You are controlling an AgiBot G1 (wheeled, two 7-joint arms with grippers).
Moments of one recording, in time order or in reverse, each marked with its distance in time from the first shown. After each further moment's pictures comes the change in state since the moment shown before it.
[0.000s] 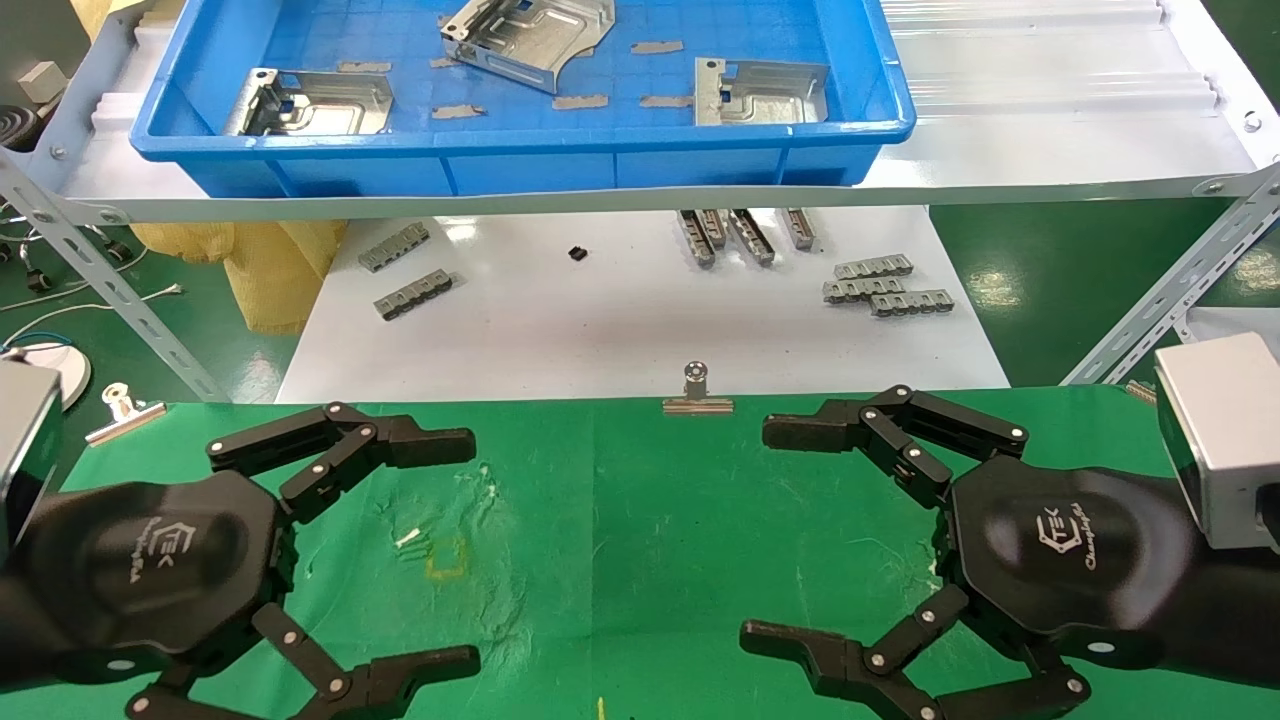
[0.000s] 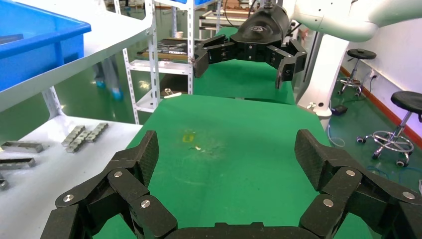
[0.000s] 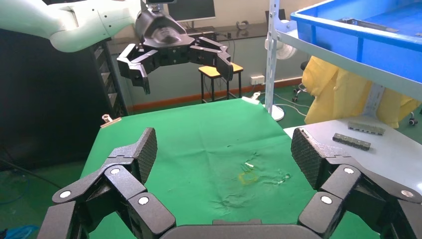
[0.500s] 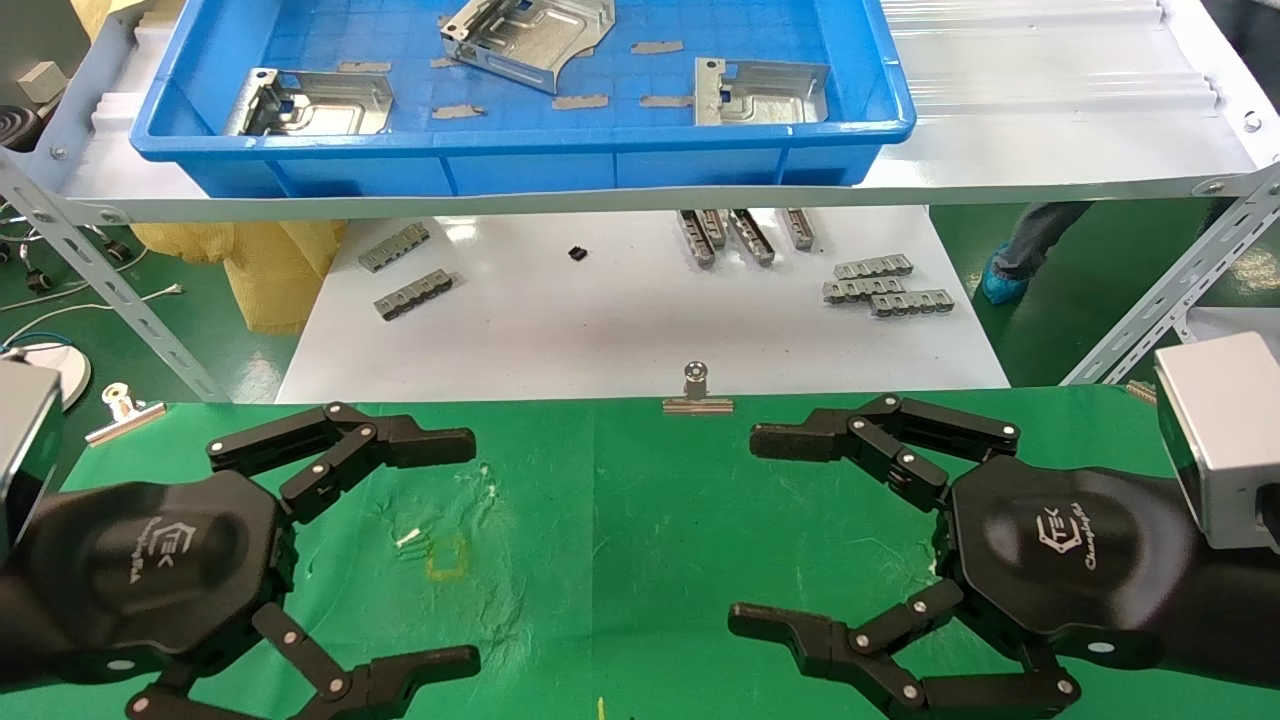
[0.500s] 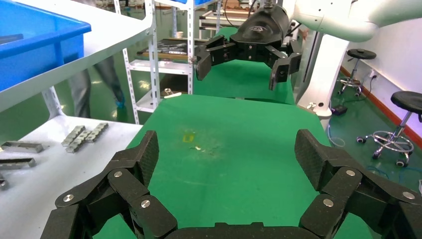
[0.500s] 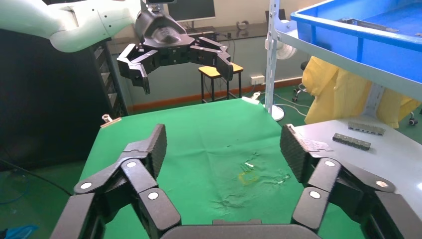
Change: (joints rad) left arm 0.000 0.000 0.000 0.000 0.000 0.000 0.000; right arm 0.000 0.000 0.000 0.000 0.000 0.000 0.000
